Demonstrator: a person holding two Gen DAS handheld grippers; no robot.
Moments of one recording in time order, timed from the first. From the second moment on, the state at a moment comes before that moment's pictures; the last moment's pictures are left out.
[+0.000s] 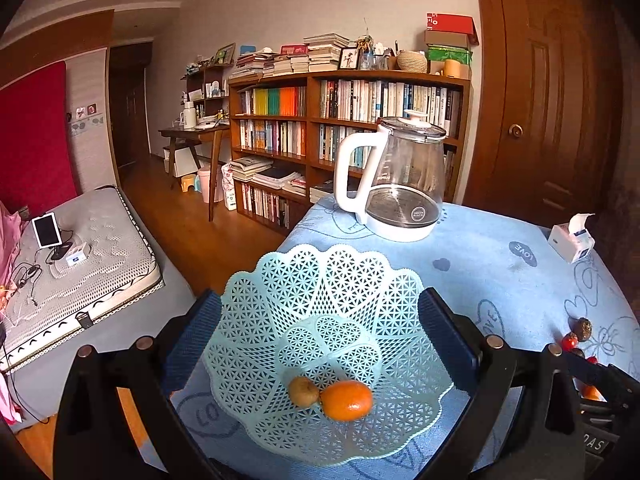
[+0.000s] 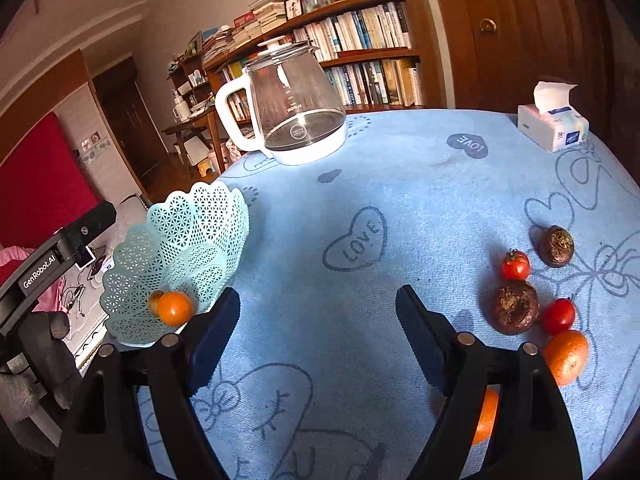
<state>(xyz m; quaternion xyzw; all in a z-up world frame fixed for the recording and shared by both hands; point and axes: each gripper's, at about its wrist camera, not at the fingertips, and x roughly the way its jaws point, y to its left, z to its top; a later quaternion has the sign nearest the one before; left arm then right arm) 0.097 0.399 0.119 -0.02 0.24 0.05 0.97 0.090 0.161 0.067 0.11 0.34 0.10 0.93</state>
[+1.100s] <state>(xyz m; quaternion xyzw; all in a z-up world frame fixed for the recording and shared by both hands) 0.080 0.311 0.090 0.07 0.26 -0.03 0.96 0.031 0.048 0.041 0.14 0.35 -0.01 0.93</state>
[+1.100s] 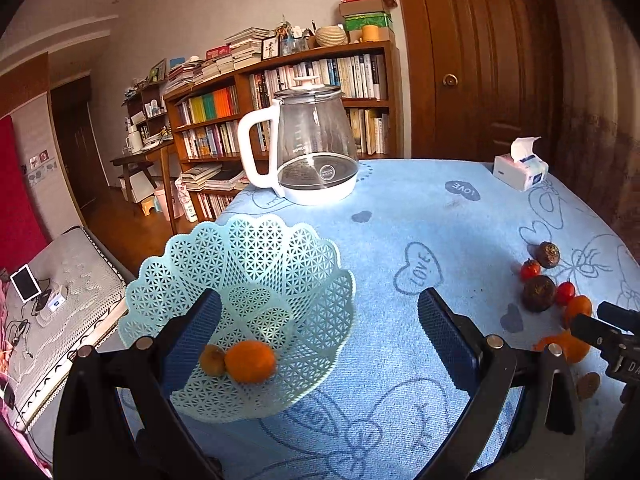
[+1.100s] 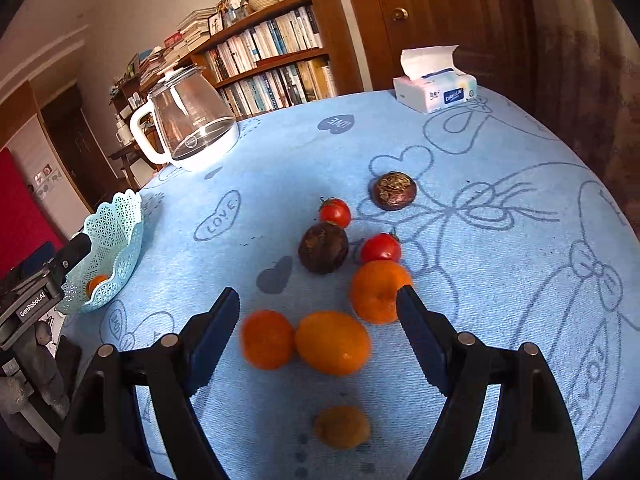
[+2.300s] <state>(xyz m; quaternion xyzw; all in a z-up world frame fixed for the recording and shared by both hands) 0.065 0.252 0.051 0.12 0.31 -0.10 0.94 -0.009 0.056 0.014 0.05 0.43 0.05 0.90</state>
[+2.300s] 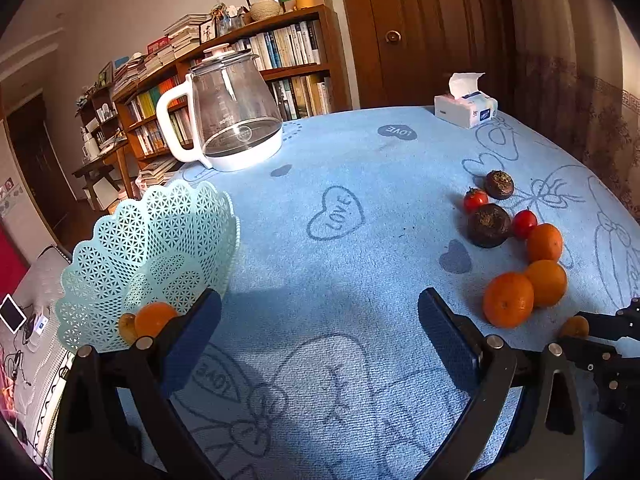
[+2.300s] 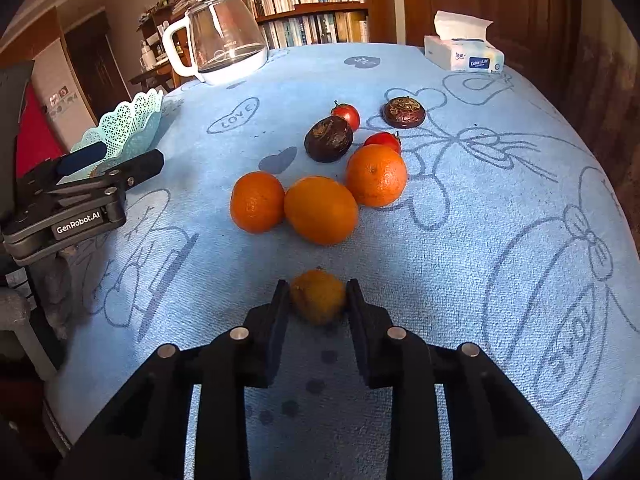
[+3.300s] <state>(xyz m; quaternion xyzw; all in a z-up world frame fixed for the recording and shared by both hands) 0.071 0.174 0.016 0.07 0.40 -0.34 0.85 -0.013 0.011 0.015 0.11 0.41 0.03 0.91</state>
